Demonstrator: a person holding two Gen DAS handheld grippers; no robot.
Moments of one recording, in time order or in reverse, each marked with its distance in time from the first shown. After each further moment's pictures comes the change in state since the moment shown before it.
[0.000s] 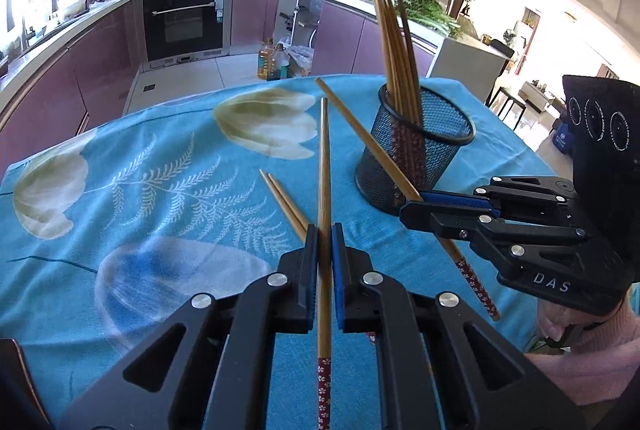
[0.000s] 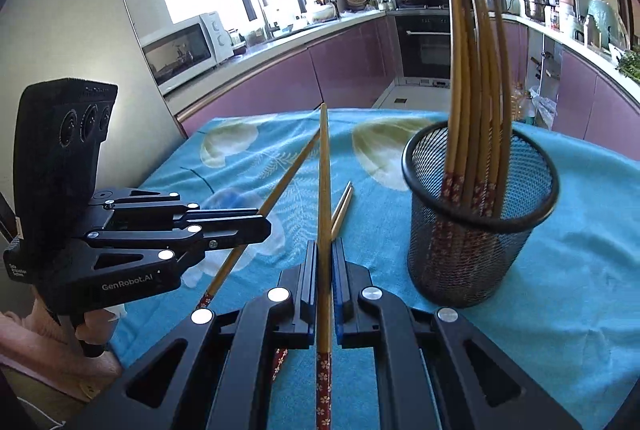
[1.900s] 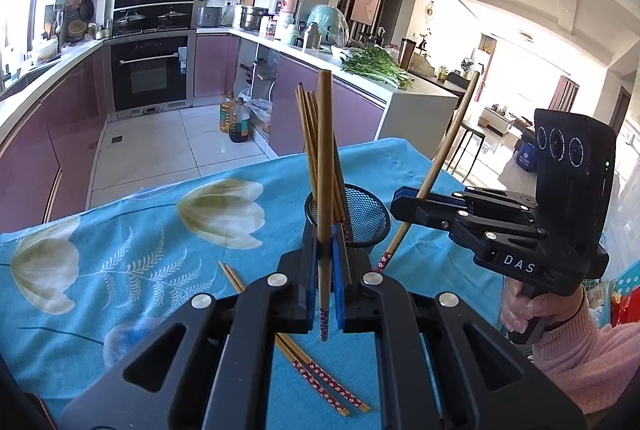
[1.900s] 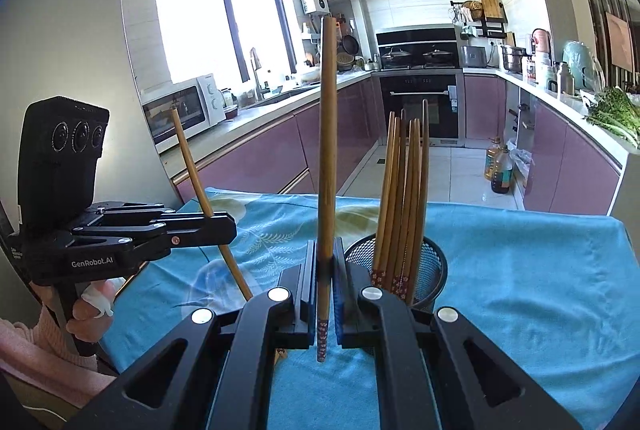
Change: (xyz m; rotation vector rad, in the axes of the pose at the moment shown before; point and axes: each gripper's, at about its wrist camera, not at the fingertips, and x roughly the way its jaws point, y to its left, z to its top) left arm -0.062 -0.036 0.054 0.075 -0.169 -0.125; right arm -0.071 -0.025 0.030 -0.023 -0.214 -0.057
